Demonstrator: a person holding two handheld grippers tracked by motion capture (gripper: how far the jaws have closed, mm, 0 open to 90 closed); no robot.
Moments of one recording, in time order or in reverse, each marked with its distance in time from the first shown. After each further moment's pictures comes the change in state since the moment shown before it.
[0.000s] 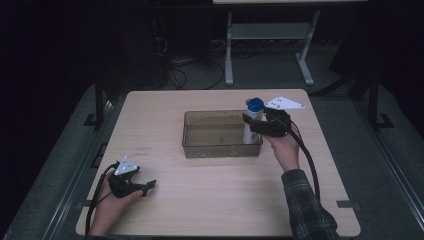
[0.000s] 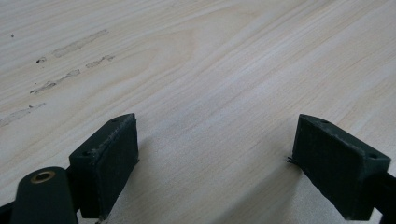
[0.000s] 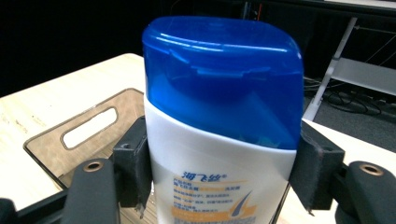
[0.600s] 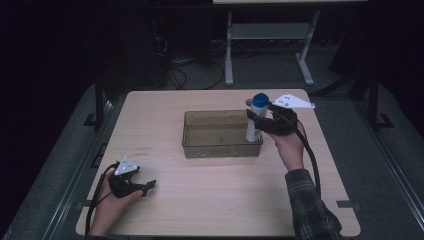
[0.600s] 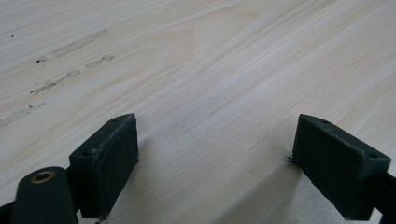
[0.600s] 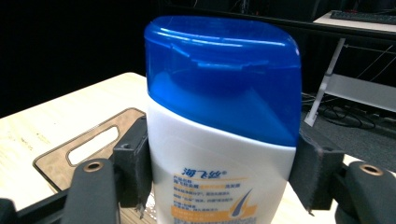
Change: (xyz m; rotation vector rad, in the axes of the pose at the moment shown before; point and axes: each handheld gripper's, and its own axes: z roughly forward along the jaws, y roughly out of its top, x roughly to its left) left arm 0.000 0.000 0.000 -0.001 0.002 0.000; right arm -0.002 0.010 -0.018 -0.072 -0.009 0.002
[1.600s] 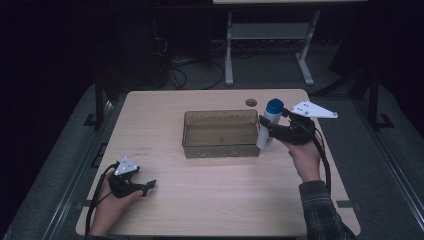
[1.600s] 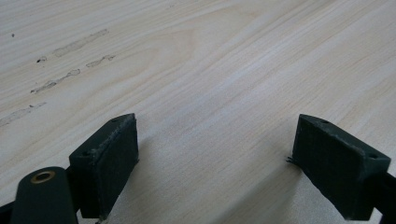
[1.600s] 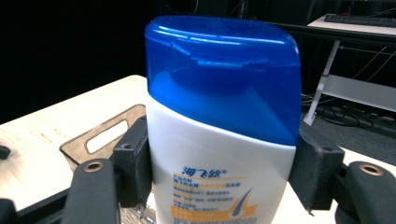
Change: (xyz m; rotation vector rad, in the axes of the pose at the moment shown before) left arm 0.000 0.000 0.000 -0.001 0.000 -0.003; right arm -0.005 -0.003 -0.048 -0.019 0.004 0.017
